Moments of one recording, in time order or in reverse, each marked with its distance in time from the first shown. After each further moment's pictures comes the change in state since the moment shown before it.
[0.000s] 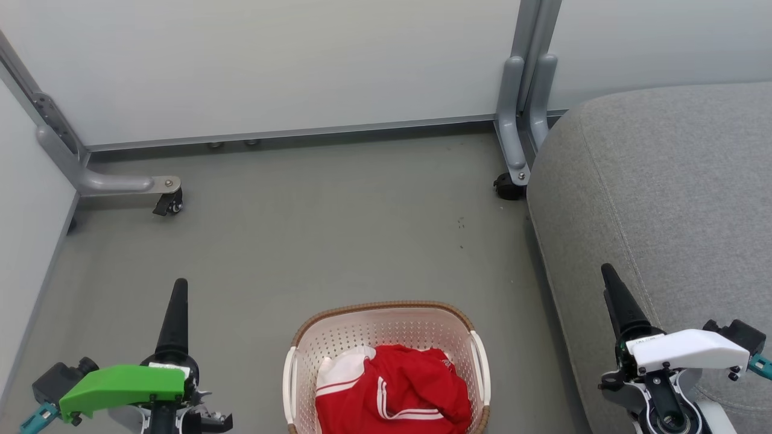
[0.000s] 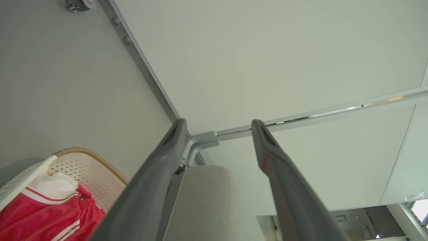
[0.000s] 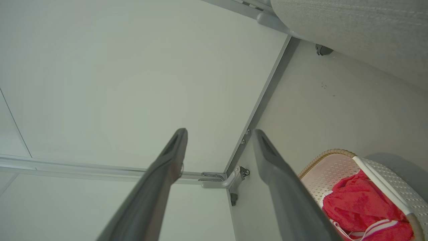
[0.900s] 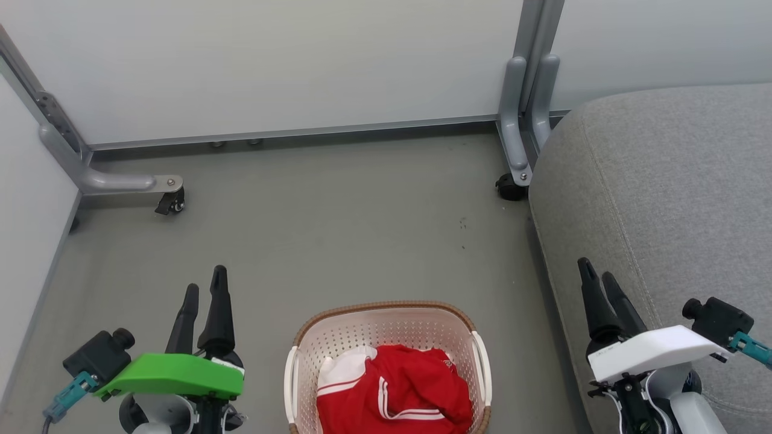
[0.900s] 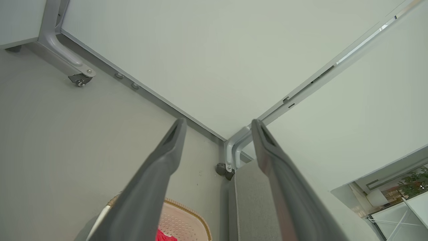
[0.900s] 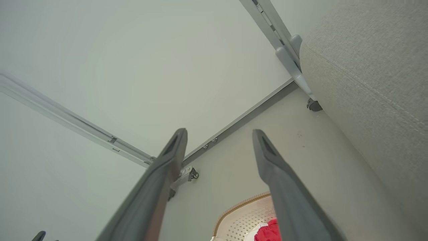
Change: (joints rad) left arm 0.011 0.001 -0.115 -0.090 0.491 0.053 -0.102; right arm 0.016 -0.016 0.084 -0.072 -0.504 0.000 -0.104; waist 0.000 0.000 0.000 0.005
